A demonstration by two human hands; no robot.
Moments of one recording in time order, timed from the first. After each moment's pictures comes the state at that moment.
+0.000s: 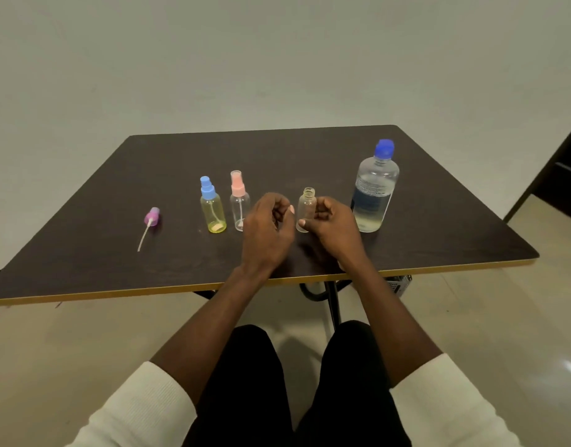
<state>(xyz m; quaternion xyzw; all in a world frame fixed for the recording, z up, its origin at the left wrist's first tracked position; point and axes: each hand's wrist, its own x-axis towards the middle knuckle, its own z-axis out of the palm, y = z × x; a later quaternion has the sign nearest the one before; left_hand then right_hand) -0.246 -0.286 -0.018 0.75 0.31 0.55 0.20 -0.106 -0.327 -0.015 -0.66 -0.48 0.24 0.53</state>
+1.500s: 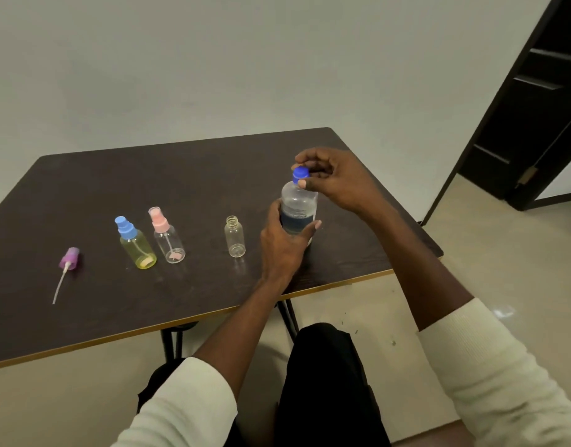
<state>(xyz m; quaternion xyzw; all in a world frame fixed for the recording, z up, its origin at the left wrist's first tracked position) -0.105 -0.319 -0.011 0.68 0.34 0.48 0.44 0.023 -0.356 0.107 -0.64 -0.57 0.17 0.48</state>
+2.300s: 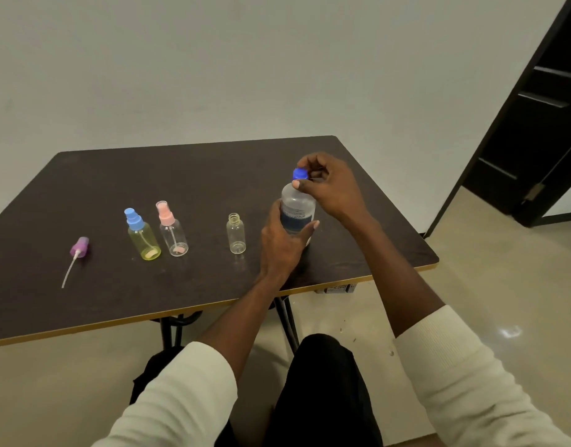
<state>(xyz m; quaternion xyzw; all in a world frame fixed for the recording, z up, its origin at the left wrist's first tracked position) -0.102 -0.316 -0.017 0.69 0.35 0.48 0.41 0.011 -0.350 0.092 -0.64 -0.54 0.11 0.53</state>
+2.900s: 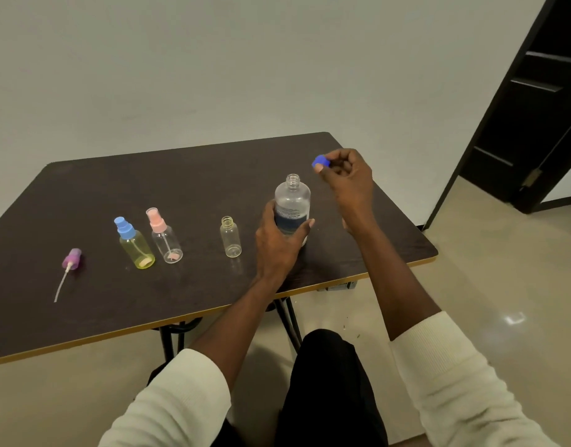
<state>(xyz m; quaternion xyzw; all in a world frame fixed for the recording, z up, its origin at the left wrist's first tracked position) -0.103 -0.316 -0.015 0.69 0.35 0.49 0.40 0.029 -0.357 0.075 -0.58 -0.37 0.11 0.72</state>
